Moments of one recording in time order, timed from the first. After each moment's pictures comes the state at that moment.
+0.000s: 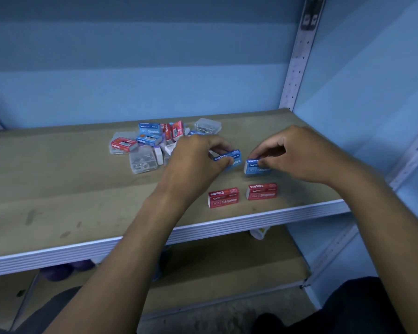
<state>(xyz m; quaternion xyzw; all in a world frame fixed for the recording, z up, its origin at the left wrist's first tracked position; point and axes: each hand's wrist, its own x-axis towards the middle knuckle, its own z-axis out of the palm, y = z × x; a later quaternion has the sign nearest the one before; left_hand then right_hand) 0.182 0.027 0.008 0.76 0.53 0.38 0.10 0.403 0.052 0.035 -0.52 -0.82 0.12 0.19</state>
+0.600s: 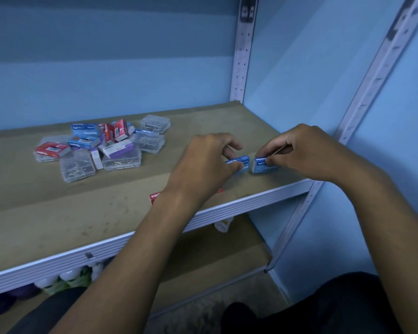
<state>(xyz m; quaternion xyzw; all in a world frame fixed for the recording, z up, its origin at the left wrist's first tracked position) 0.283 0.037 -0.003 0.79 0.47 0.36 0.15 0.506 0.028 0.028 -0.61 -0.75 0.12 0.21</state>
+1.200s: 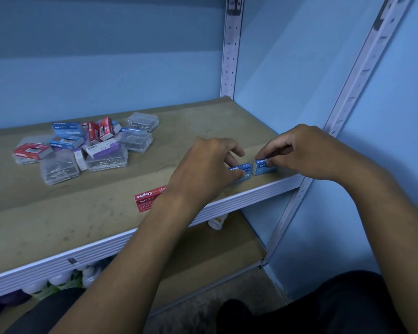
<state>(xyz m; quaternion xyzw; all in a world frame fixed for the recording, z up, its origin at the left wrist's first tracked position) 0.300 0.031 -0.006 0.82 0.44 0.31 0.17 0.526 0.023 0.024 -0.62 -0.75 0.15 0.18</state>
